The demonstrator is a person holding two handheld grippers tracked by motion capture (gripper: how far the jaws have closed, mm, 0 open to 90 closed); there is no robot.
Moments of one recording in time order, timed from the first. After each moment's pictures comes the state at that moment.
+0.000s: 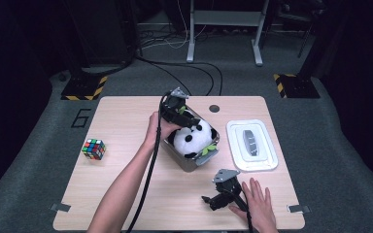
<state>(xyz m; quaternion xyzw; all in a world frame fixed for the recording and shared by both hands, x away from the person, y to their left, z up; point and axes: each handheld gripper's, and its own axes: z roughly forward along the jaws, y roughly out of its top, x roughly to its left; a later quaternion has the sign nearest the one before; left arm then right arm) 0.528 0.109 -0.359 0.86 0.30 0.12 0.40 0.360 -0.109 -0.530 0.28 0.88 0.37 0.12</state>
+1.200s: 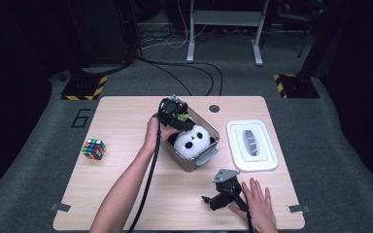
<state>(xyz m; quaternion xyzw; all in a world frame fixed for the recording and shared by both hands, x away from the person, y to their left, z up) 0.546 0.120 -0.398 0.87 0.36 0.09 0.33 0.360 -0.109 -0.530 0.28 0.88 0.37 0.12</state>
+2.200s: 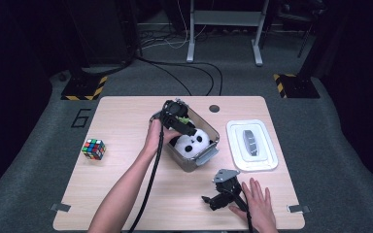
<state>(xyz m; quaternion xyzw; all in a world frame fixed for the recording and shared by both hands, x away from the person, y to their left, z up) 0.527 0.107 -0.389 0.88 0.36 0.08 0.31 0.360 -0.109 -0.530 0.28 0.88 0.37 0.12</state>
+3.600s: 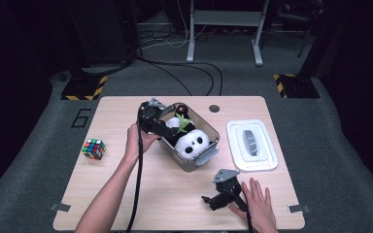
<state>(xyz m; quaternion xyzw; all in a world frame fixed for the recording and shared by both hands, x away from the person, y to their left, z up) 0.492 0.185 -0.369 0.83 0.38 0.15 0.38 0.360 -0.109 -0.530 0.28 0.88 0.37 0.12</state>
